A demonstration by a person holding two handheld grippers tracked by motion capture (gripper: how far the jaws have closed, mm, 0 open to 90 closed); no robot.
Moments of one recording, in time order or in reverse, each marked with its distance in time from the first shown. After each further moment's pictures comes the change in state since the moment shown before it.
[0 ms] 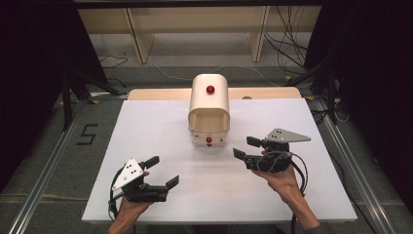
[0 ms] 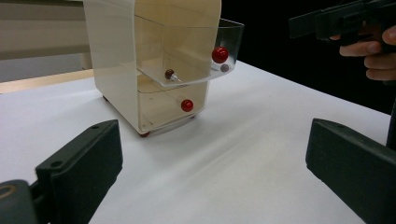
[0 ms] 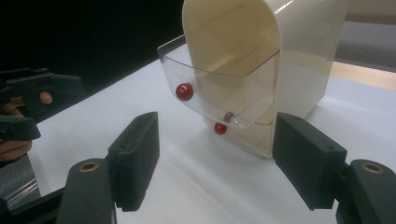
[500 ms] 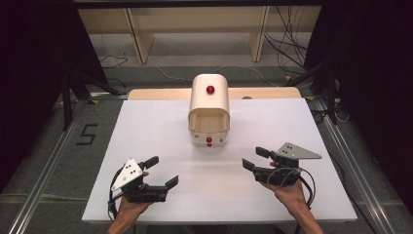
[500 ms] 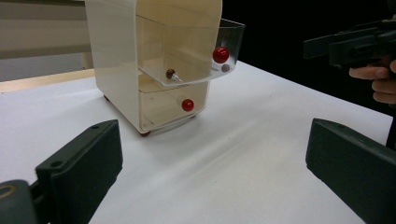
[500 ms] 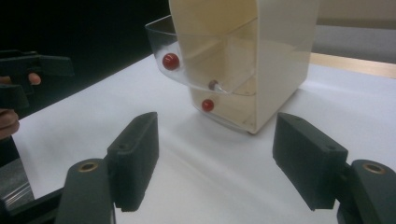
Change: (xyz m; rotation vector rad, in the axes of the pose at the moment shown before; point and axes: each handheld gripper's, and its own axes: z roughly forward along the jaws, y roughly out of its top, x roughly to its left) left arm 0.000 0.000 -0.001 0.000 0.002 0.000; right arm -0.006 -0.039 -0.019 -0.043 -0.036 0.006
